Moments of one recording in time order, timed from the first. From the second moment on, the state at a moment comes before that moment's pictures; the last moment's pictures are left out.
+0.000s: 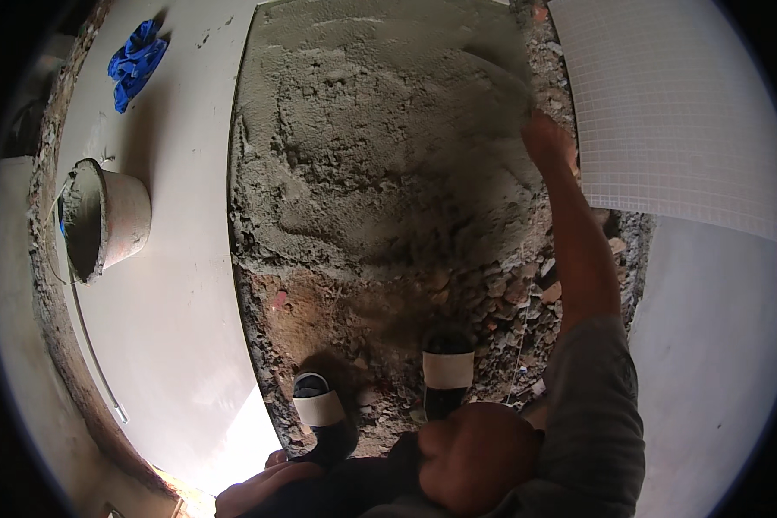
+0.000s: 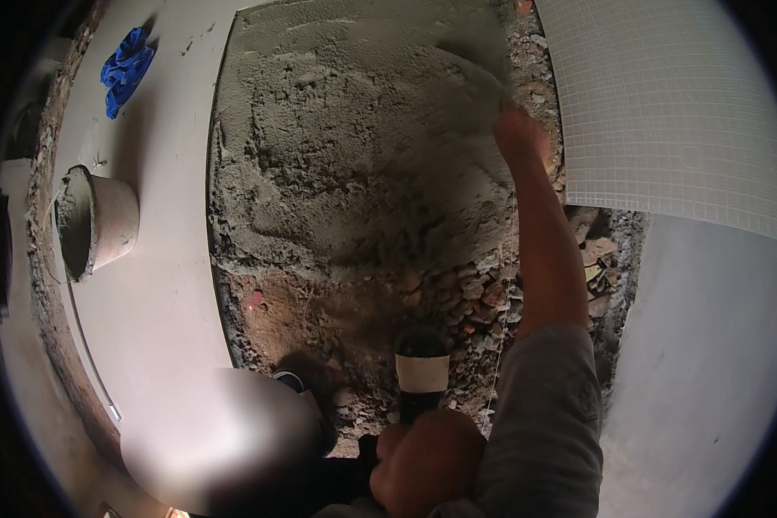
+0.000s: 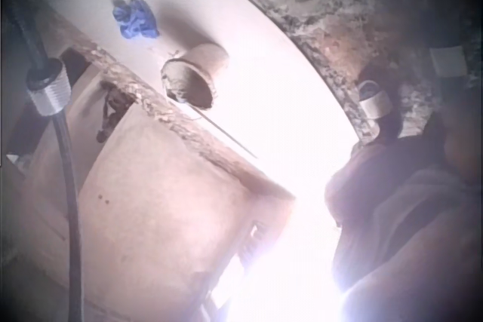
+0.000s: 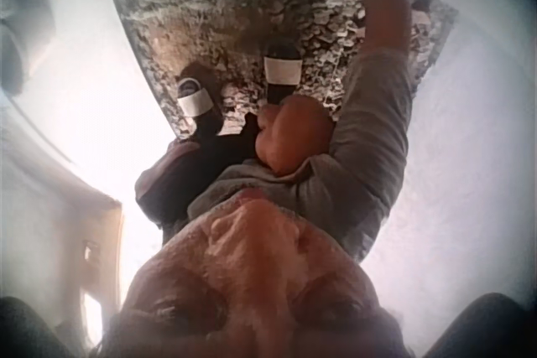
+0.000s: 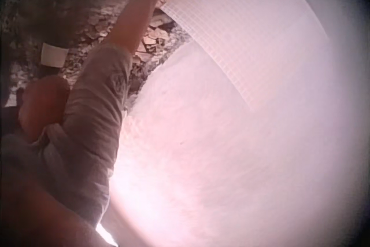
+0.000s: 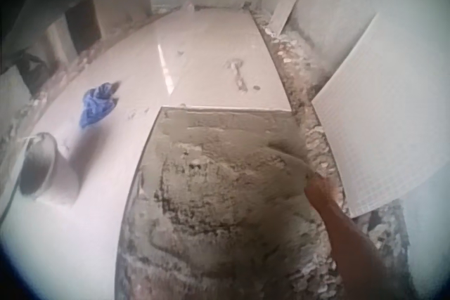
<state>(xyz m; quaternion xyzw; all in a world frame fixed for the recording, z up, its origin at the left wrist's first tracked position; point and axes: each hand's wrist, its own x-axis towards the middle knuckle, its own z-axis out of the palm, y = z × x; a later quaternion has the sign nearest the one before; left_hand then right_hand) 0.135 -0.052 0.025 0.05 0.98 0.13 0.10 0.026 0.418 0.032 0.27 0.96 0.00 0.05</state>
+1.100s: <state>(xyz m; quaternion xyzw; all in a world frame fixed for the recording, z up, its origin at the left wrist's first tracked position) 0.326 -0.278 0.035 -0.14 0.97 0.18 0.05 0.195 0.294 0.029 0.11 0.99 -0.05 0.12</state>
